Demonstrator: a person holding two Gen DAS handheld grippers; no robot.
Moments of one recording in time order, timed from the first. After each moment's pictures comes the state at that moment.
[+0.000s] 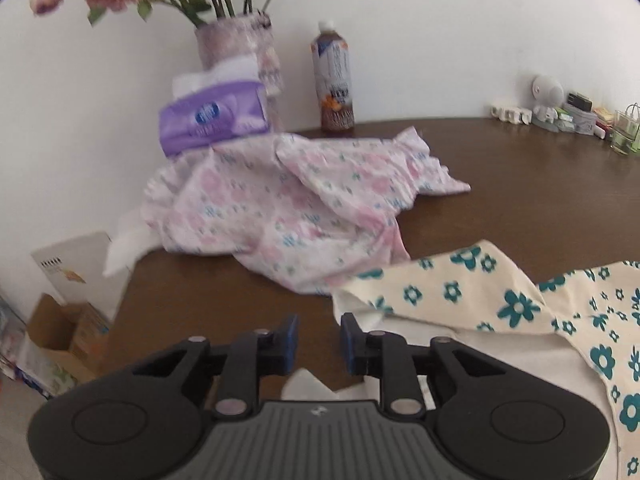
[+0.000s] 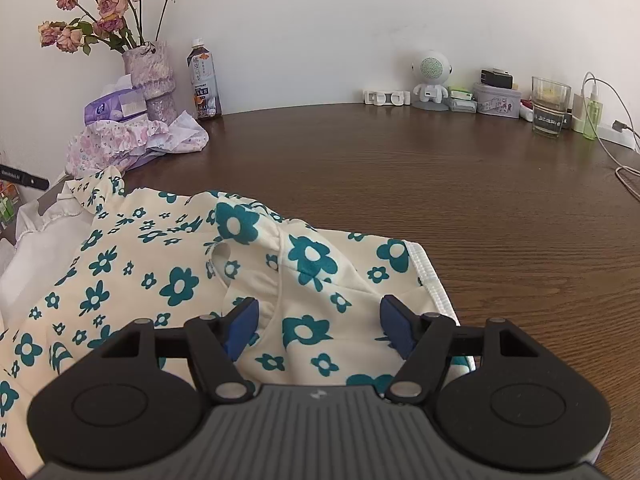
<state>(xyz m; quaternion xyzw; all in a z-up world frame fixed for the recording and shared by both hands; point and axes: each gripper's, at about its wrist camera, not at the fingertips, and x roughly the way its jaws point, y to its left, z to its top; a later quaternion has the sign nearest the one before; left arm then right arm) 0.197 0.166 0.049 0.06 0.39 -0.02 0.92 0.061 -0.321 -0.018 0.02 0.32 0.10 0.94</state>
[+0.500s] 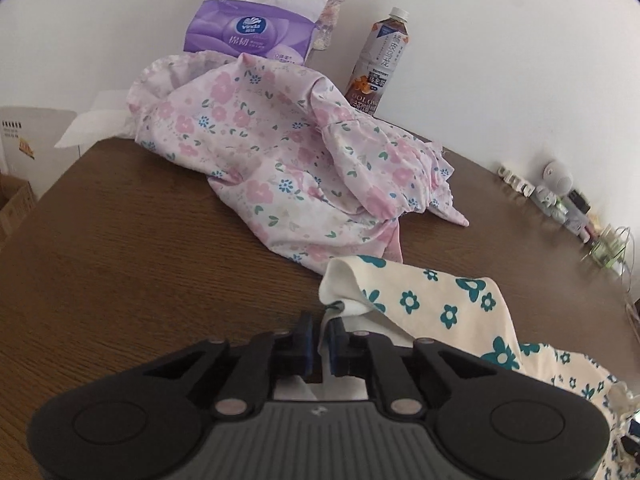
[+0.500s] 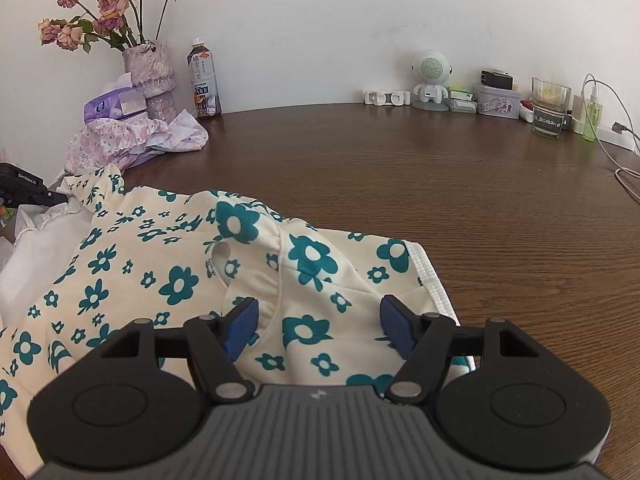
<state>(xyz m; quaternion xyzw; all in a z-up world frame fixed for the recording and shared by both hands) 0.210 0.207 0.008 -0.16 0.39 -0.03 0.91 0.061 -0.319 -0.018 0.02 0.32 0.09 0.94</state>
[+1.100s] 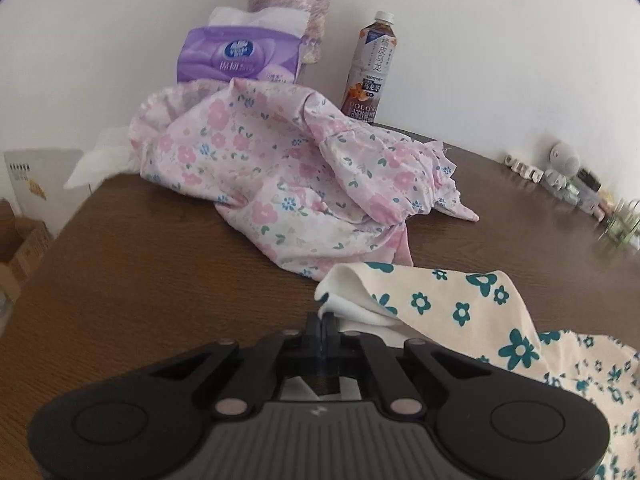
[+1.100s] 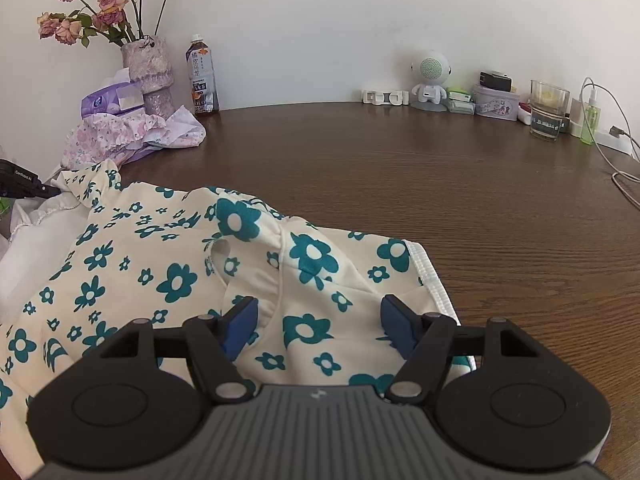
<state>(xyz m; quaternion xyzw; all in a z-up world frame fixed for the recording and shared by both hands) 0.207 0.192 0.020 -0.06 0.37 -0.01 0.93 0.061 -0.314 -0.018 0.01 0.32 0.09 0.94</state>
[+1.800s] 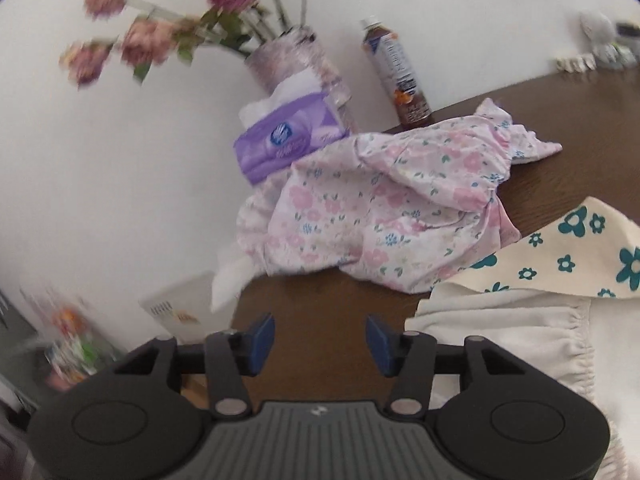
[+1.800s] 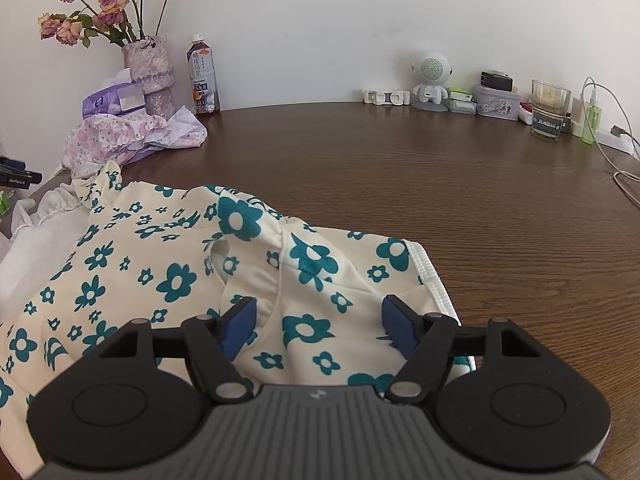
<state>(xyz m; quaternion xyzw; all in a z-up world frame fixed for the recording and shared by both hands) 0.193 0.177 0.039 0.17 0.34 0.13 0.91 0.061 -0.315 -0.018 0.01 0.32 0.09 0.94</state>
